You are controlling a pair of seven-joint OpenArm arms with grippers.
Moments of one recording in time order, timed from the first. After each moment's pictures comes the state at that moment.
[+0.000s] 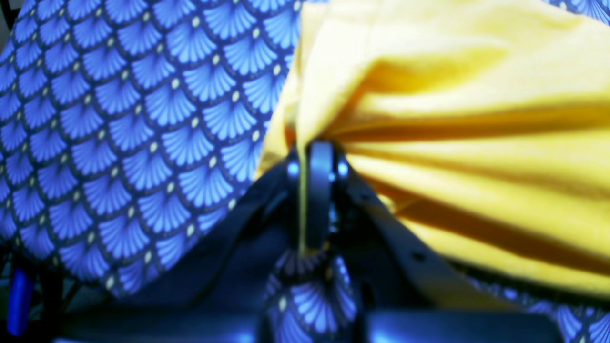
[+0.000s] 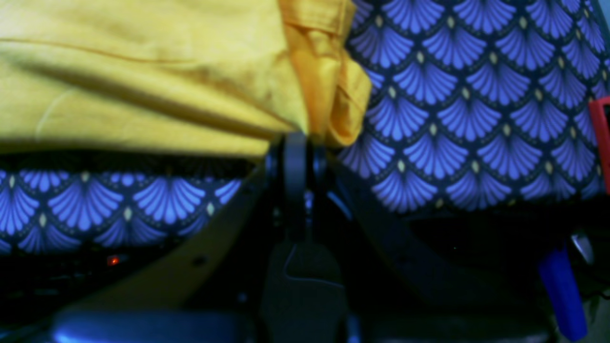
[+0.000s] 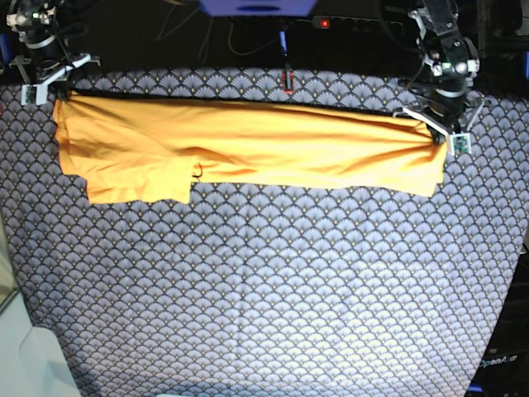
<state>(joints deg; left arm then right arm) 19.4 1.3 -29.6 95.4 4.3 -15.8 24.5 -27.4 -0.9 48.2 95.7 3.5 40.4 -22.2</state>
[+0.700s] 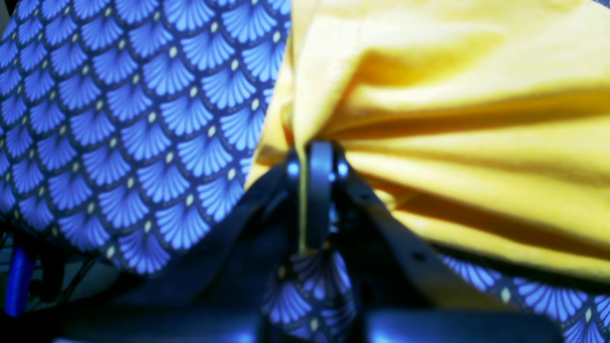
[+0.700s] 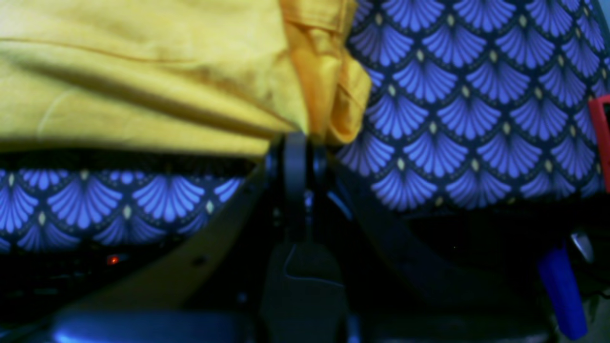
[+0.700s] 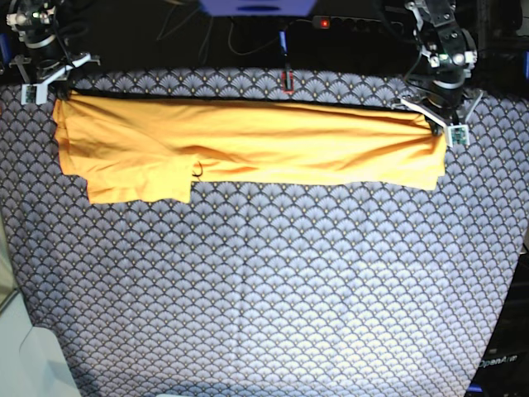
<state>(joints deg) 21.1 2.1 -29.6 96.9 4.4 -15.6 24.6 -27.6 -0.9 48.2 95.7 3.5 40.4 -22.2</state>
